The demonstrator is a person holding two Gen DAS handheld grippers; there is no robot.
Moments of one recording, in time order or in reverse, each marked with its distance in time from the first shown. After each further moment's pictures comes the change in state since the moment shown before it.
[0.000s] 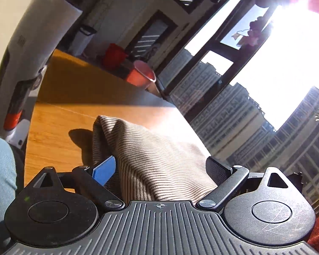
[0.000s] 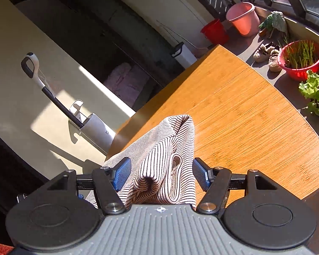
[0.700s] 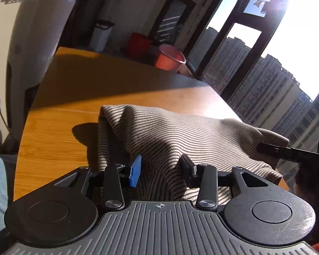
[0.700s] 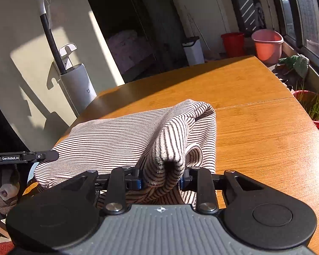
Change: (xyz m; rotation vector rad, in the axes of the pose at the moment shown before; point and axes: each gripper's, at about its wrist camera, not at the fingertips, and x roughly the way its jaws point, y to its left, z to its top) left arm 0.064 -0.012 0.000 0.173 0.043 0.285; right arm 0.087 0.050 -0.027 -0.484 0.038 -0.250
